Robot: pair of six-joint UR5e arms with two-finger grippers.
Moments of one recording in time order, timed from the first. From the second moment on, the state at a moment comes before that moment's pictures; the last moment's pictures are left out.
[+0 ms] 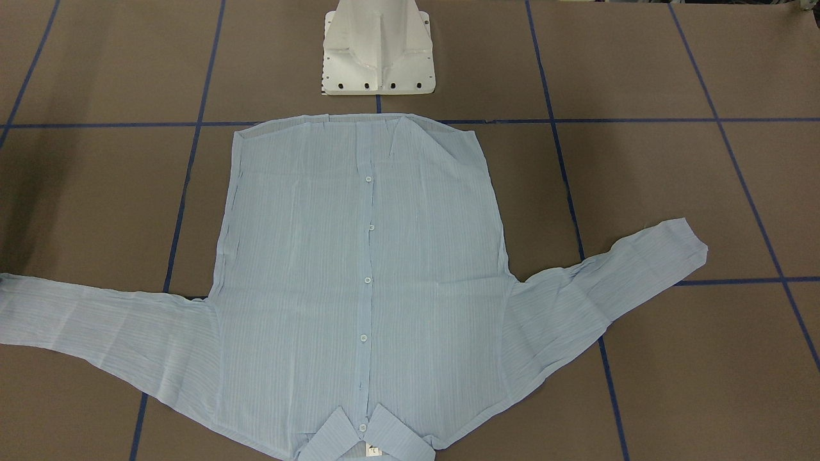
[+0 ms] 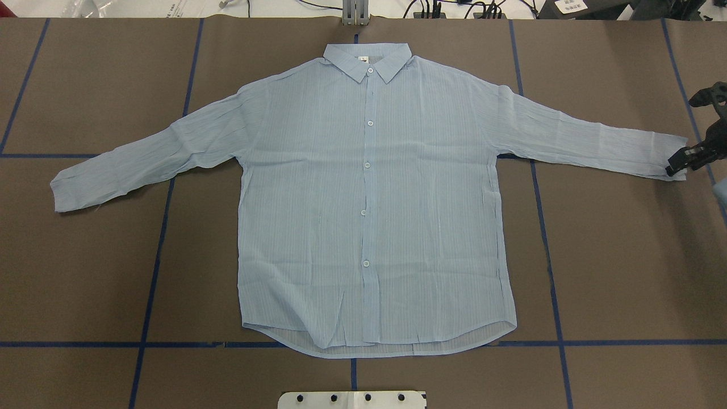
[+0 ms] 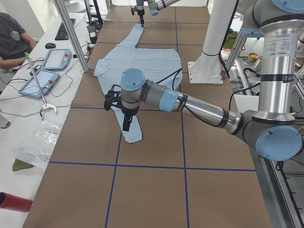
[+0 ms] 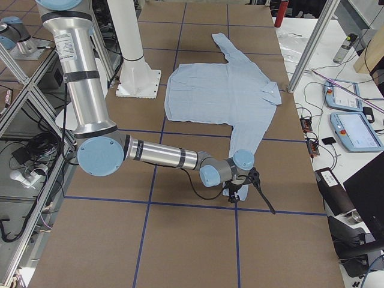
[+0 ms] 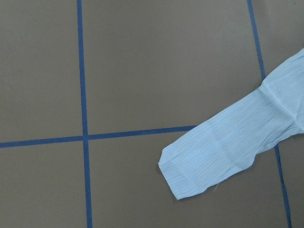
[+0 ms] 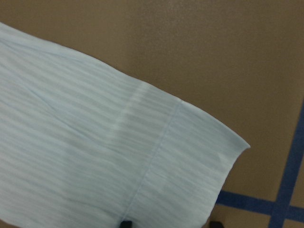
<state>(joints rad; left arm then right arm) -1.53 -1.55 -1.93 -1.58 -2.44 -0.19 1.23 -1.37 1.13 -1.07 2.27 0.21</state>
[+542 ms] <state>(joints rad) -1.54 -1.56 -1.92 -1.58 -2.44 -0.19 1.22 -1.37 1.14 -1.07 2.28 0.21</state>
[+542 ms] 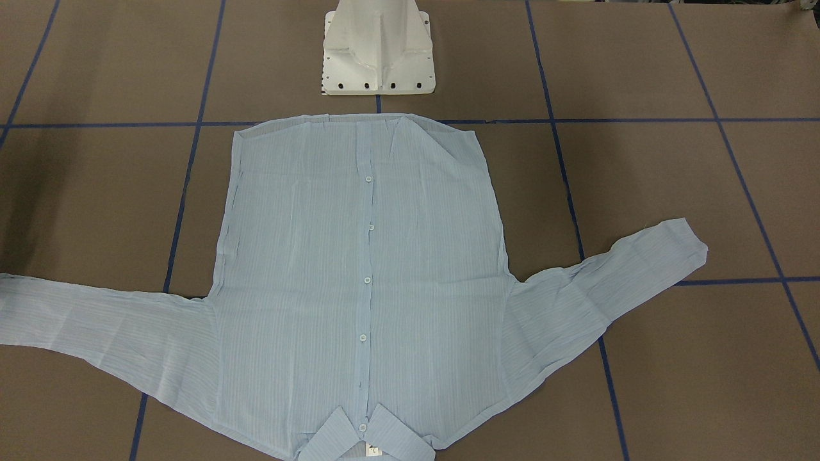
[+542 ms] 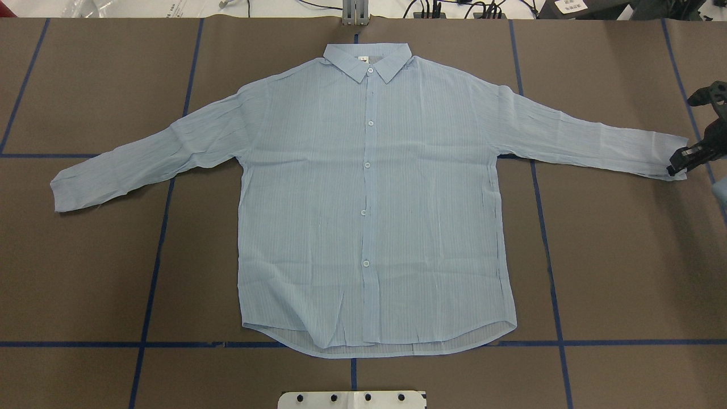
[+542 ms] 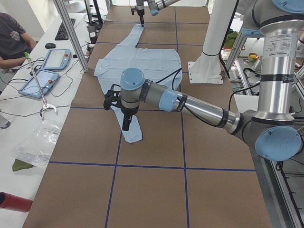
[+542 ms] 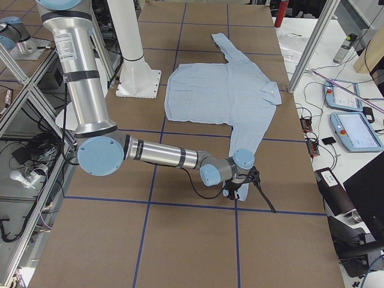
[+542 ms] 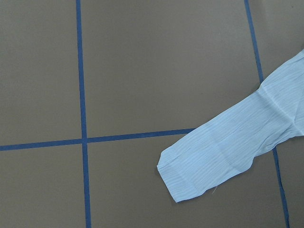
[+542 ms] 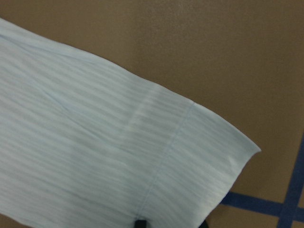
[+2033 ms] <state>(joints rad) -1.54 -1.55 -1.90 -1.58 -2.44 -0.19 1.09 -1.10 1.48 -1.15 2.37 0.58</state>
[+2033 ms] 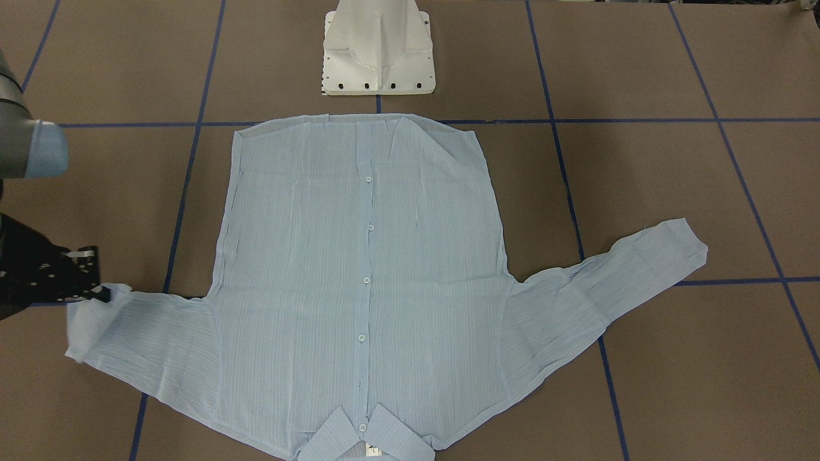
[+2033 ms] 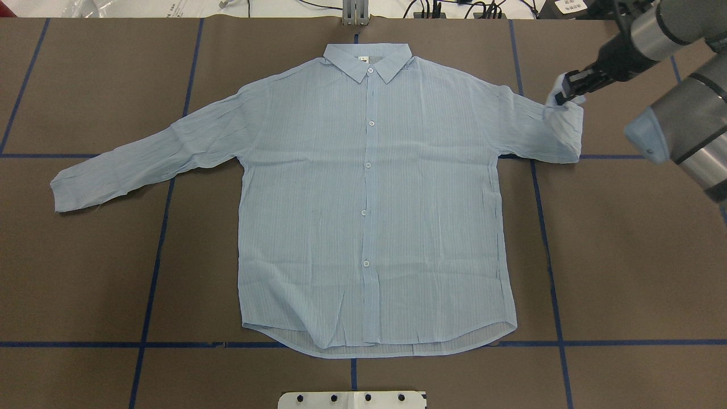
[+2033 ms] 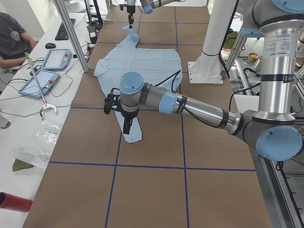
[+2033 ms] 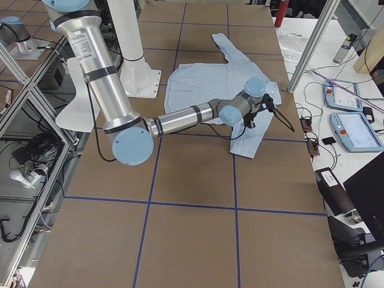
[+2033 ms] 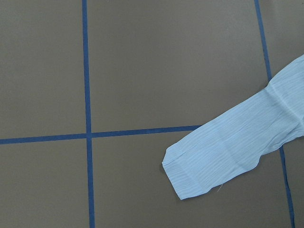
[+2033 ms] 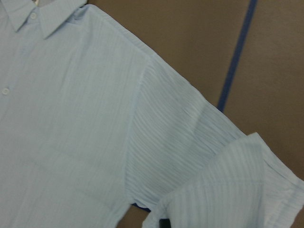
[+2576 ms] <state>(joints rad) -1.54 -1.54 -1.87 -1.58 -2.44 -0.18 0.90 -0.74 1.32 -1.18 2.25 0.80</state>
